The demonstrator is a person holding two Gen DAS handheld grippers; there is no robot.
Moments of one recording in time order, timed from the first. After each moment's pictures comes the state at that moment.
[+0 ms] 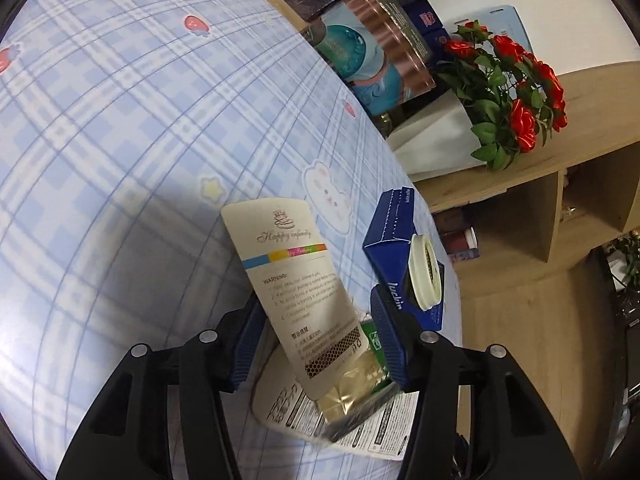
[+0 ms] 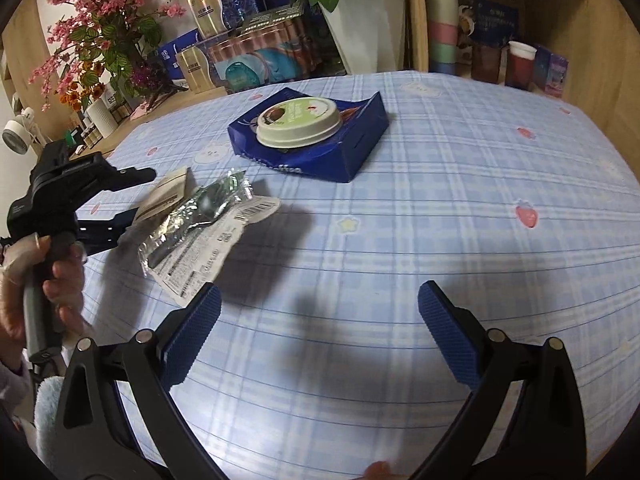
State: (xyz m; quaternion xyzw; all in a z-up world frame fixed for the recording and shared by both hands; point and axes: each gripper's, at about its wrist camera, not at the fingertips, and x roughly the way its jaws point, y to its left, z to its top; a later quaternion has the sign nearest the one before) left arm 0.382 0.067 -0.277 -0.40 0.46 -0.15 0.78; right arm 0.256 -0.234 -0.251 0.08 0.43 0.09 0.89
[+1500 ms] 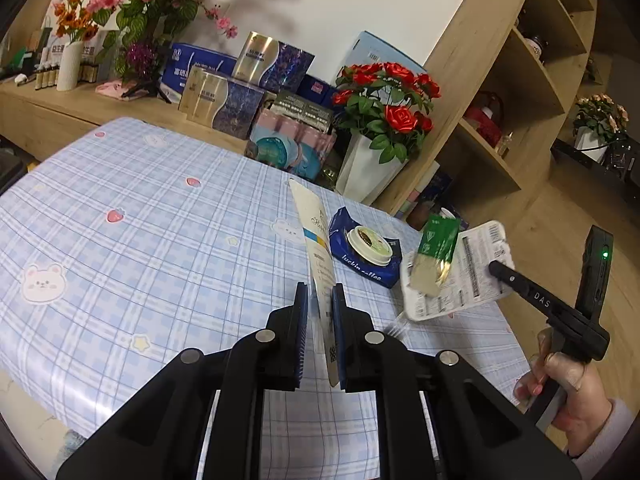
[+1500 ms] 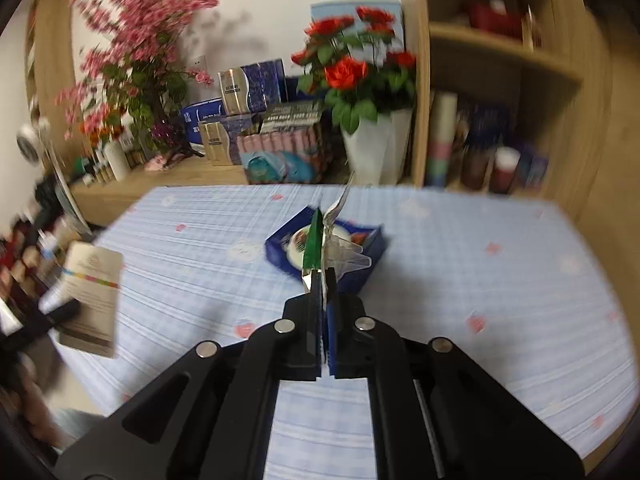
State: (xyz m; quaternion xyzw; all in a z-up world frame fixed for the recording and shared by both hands) left arm 0.187 0.071 -0.154 -0.19 0.30 -0.15 0.92; right arm 0.226 -0.224 -0.126 -0.01 0.29 0.07 0.95
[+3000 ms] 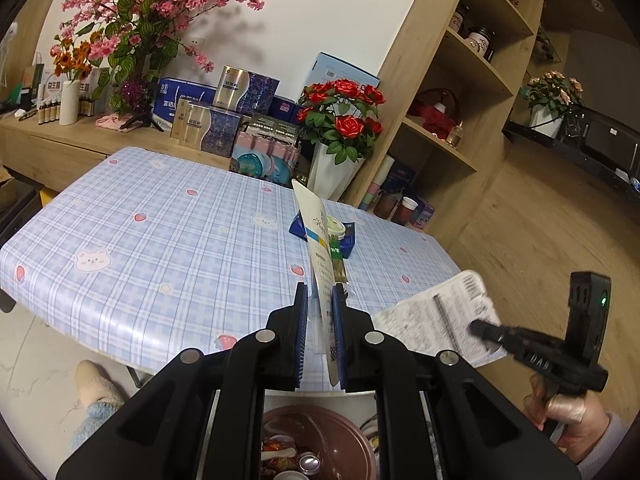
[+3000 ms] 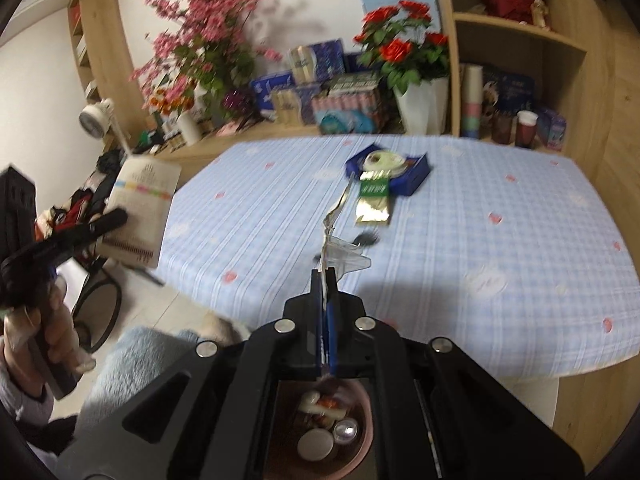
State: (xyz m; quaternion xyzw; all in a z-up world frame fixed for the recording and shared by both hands) left arm 0.036 0.062 -0.098 -0.15 0.27 -0.17 0.93; right arm 0.031 -0.219 -0.126 0.05 0.36 0.19 0.91
